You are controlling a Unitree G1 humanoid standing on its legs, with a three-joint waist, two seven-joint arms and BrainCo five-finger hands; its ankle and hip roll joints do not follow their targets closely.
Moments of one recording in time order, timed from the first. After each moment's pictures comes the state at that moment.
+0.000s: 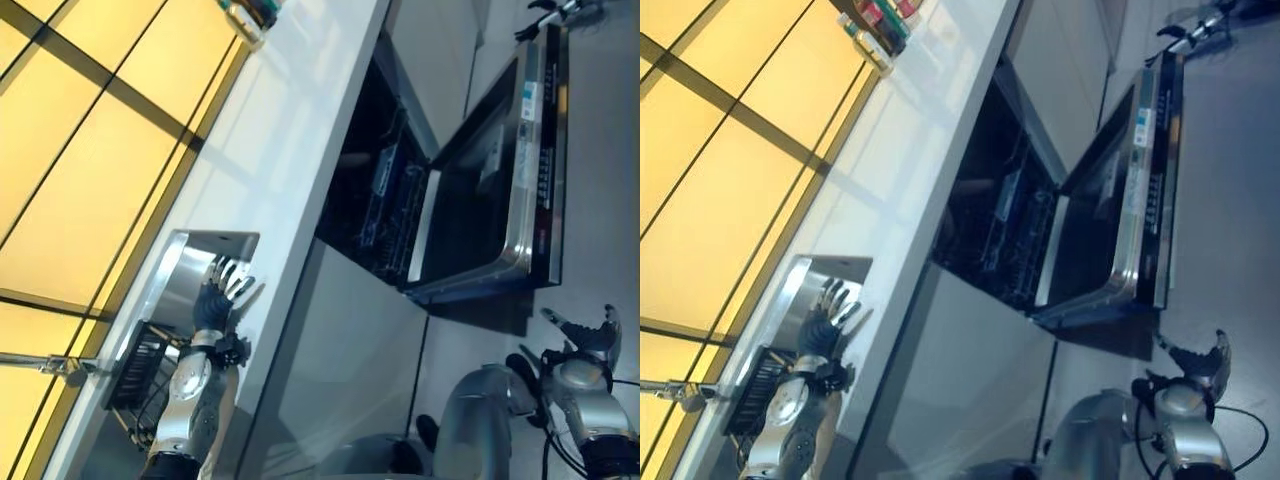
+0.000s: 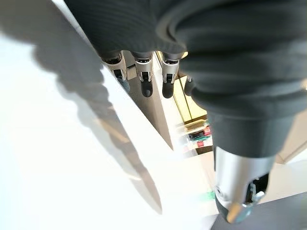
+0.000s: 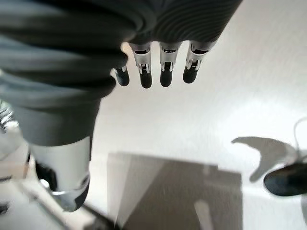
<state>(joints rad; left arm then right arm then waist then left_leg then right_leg) 0.00 0.29 -0.06 0.14 -0.58 -0.25 0.12 -0.09 -0.58 -0.10 0.40 0.26 0.18 -0.56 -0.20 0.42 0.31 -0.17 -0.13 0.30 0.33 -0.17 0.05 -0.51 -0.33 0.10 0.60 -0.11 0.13</state>
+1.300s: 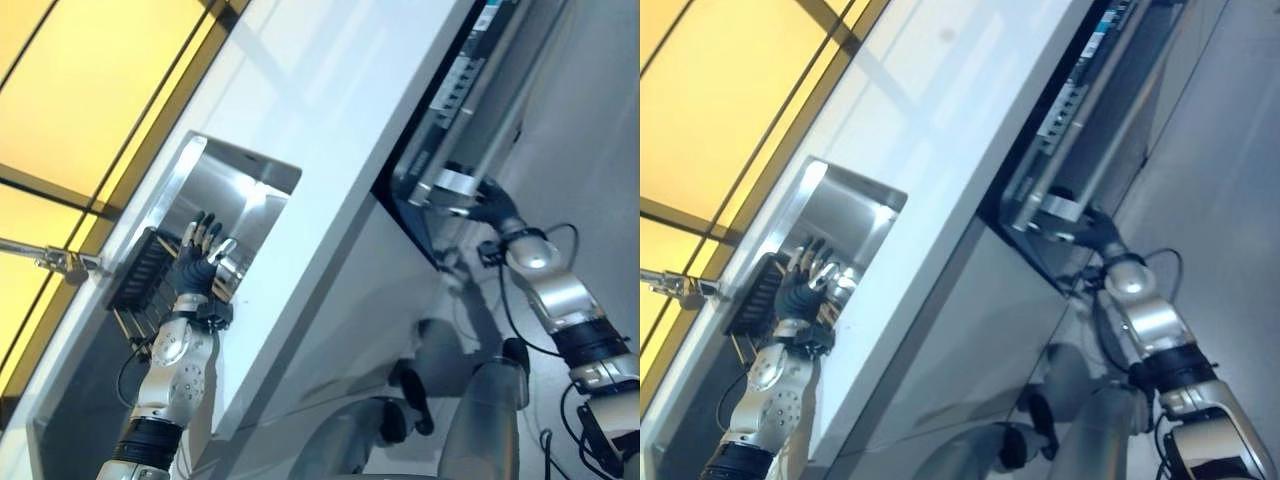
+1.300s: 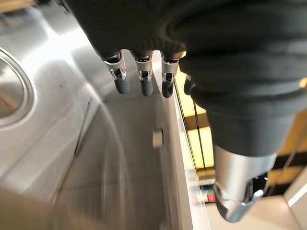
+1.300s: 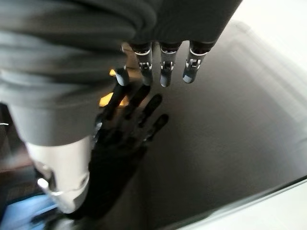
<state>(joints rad) -0.12 0.41 -0.07 0.10 -0.74 -0.25 0.13 -0.59 -0.65 0.22 0.25 0.21 0.19 -0.04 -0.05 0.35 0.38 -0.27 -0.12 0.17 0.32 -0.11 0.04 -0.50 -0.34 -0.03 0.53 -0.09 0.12</state>
